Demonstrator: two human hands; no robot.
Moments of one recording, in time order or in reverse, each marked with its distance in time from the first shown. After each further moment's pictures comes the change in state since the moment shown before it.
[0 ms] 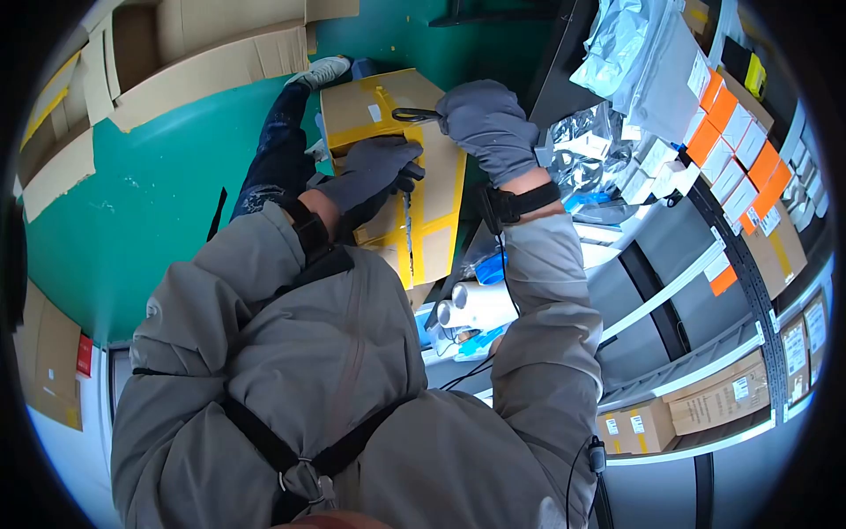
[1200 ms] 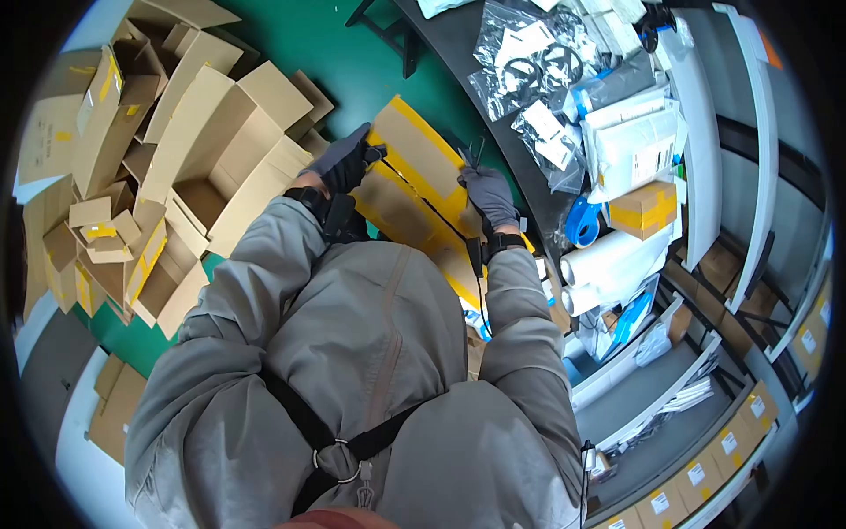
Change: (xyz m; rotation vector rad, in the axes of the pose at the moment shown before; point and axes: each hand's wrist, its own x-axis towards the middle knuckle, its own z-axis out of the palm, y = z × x) left_hand 0.027 0.035 -0.018 1.050 -0.181 0.354; right_hand -0.198 -0.136 0.202 1.525 0.681 1.297
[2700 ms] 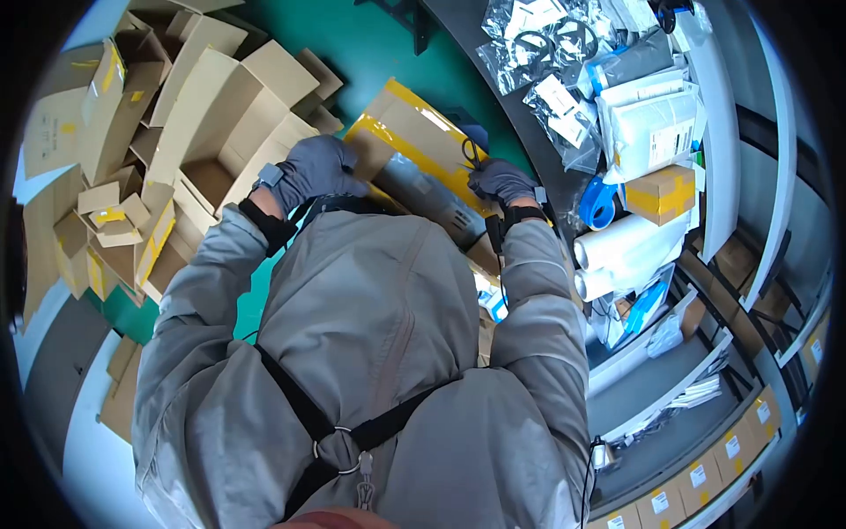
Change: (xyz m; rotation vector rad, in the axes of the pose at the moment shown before) left_hand -0.096 0.084 -0.019 1.265 -0.163 0.244; right_hand -0.015 -0.029 -0.017 -0.717 -0.386 0.055
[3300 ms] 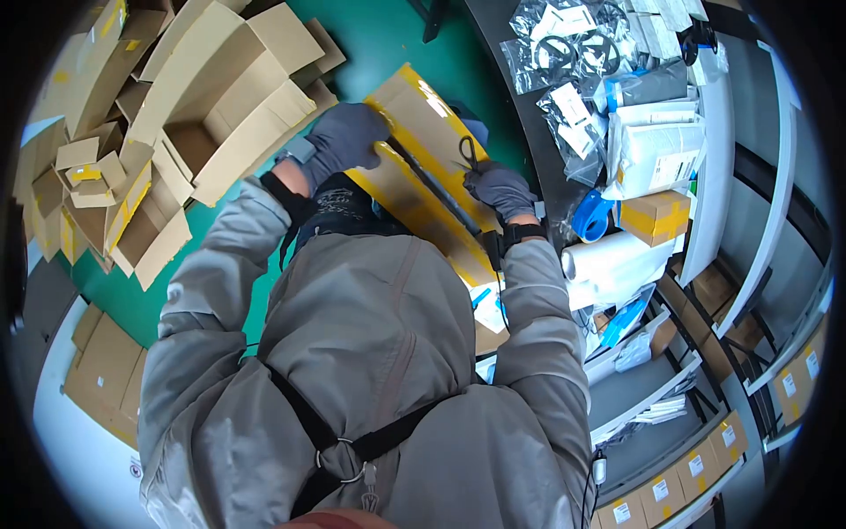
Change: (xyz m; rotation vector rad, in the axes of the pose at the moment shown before) left_hand 0.052 0.008 0.044 0.109 -0.032 0.095; right_hand 0.007 0.012 0.027 -0.124 0.070 -0.095
